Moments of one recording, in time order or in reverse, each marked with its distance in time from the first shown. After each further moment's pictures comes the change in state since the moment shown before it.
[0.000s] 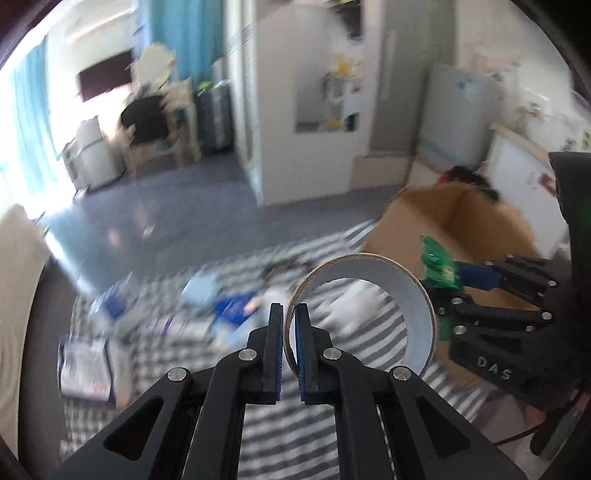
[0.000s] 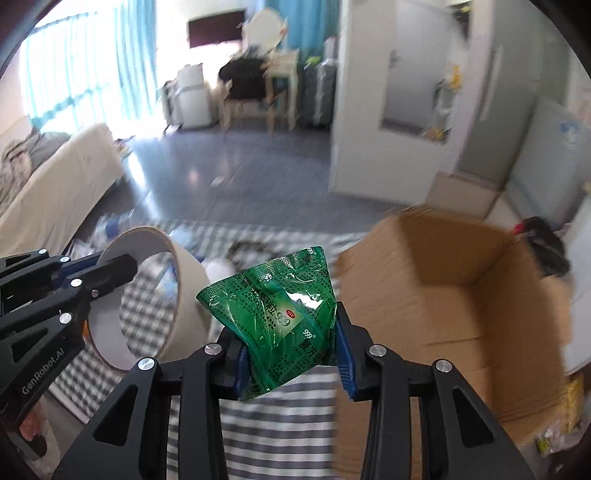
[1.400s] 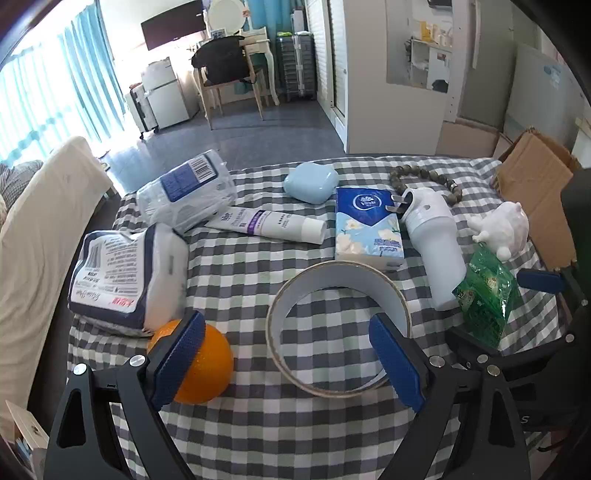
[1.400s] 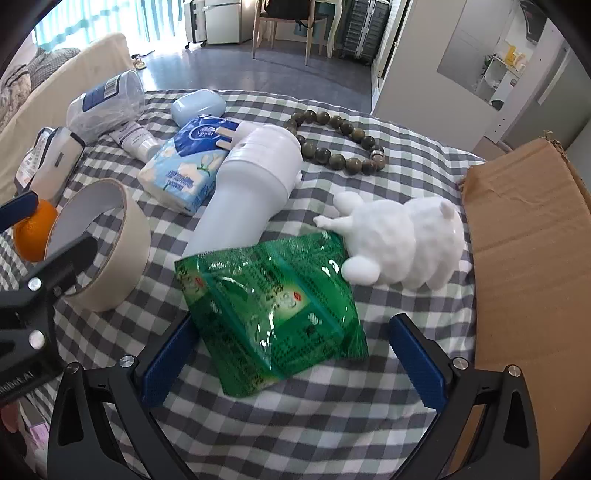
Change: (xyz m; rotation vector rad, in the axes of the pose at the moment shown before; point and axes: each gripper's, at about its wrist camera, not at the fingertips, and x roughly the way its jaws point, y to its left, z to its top) left arm 0.079 0.087 -0.109 -0.158 0.212 0.293; right arm 0.145 0.087 -0.070 -0.169 0.312 0.050
